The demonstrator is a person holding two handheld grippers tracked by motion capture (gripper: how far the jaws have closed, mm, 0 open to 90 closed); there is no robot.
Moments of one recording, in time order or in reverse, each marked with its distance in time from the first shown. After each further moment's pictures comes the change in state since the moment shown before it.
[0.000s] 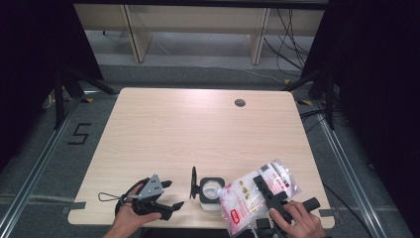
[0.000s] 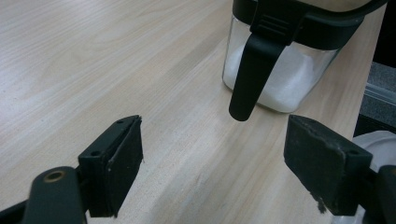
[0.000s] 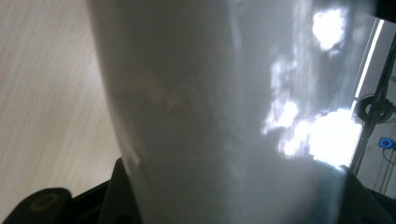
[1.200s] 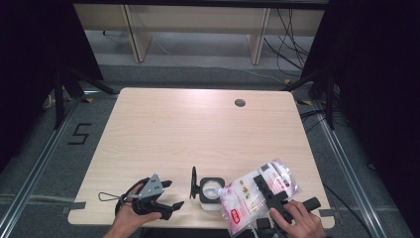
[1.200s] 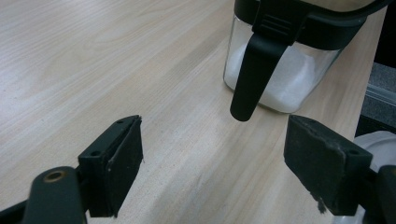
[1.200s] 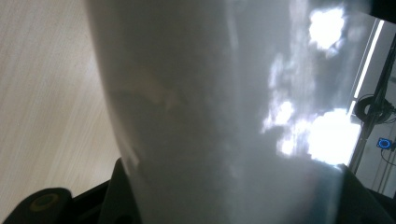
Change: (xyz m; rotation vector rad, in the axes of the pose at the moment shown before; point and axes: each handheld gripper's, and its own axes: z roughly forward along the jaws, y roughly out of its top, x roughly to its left) left arm 0.001 0.000 0.001 -0.010 -0.001 0.008; right arm -0.001 0.000 0.000 0.006 0.000 0.003
